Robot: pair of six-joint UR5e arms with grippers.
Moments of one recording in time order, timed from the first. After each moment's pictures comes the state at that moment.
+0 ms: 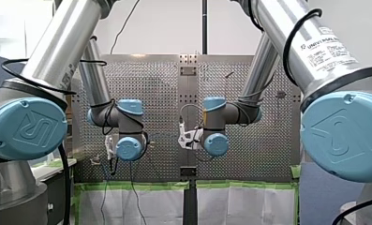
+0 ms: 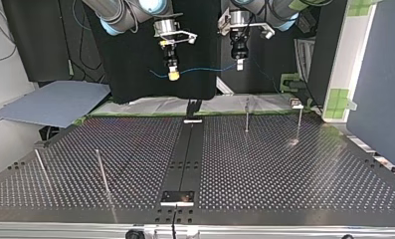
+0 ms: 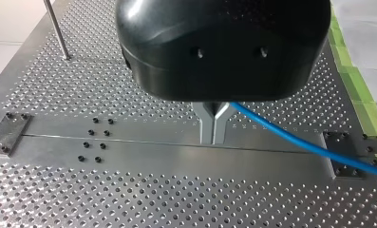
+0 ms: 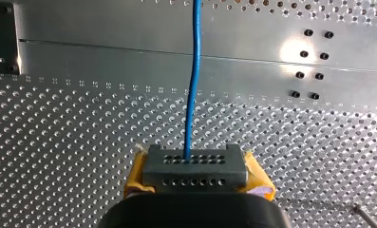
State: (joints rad) left arm -0.55 -1.99 -2.39 -1.89 -2.15 -1.63; right arm 2.37 -1.00 2.02 -1.04 1.83 1.47
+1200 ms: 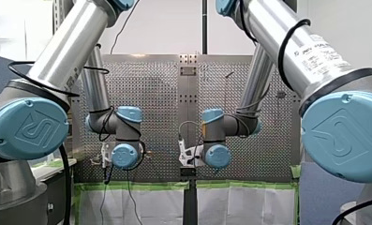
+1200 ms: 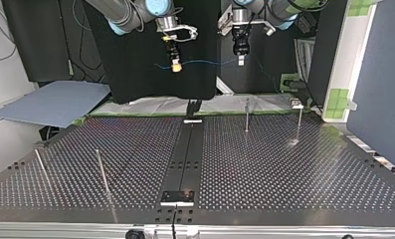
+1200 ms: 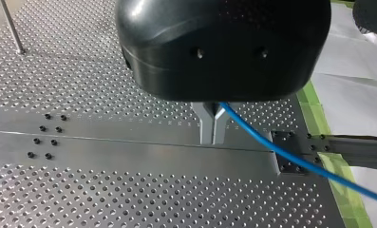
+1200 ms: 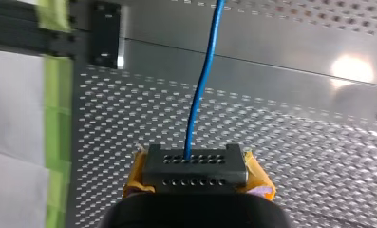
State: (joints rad) left arm -0.53 -2.07 -2.41 -1.90 -2.13 -1.62; right arm 2.38 -0.89 2.02 -0.97 1.84 1.45
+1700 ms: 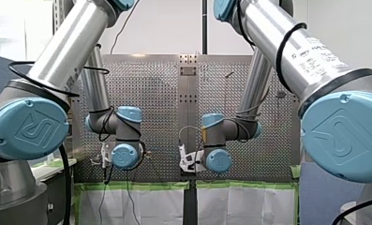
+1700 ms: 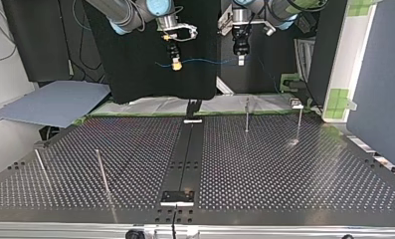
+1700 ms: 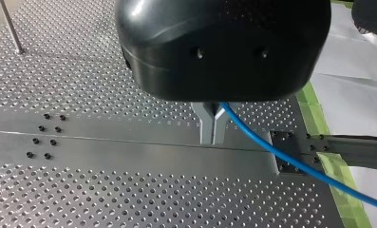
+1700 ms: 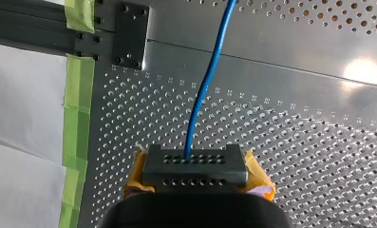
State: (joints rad) left arm -0.53 -2.07 -2.41 -1.90 -2.13 -1.62; right arm 2.38 -0.87 2.02 -0.96 1.84 1.45
